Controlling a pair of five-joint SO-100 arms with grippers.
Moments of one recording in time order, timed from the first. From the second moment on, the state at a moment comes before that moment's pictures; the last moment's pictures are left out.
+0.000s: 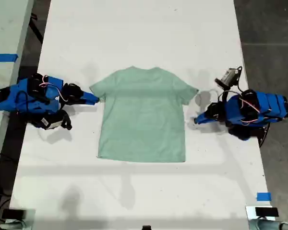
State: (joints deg) arm 0 -18.4 200.0 182.2 61.6 -4.2; arm 1 3.3 199.3 175.8 72.6 -1.0
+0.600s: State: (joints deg) arm 0 -19.0 200.0 182.2 61.8 -5.1; arm 1 12.9 199.3 175.9 72.0 -7.2
